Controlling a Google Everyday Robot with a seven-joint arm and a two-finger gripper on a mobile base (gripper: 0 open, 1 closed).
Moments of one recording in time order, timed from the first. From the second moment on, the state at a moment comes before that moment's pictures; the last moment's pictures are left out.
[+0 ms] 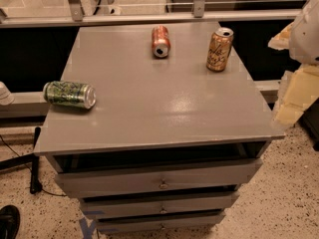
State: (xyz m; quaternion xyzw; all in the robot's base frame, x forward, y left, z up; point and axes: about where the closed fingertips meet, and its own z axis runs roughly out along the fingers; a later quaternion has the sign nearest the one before) arm 0.438 -0.217 0.977 -0.60 0.78 -0.03 0.16
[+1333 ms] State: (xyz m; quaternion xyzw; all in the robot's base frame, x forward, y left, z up) arm 0.490 -0.042 0.955 -0.63 0.70 0.10 0.31
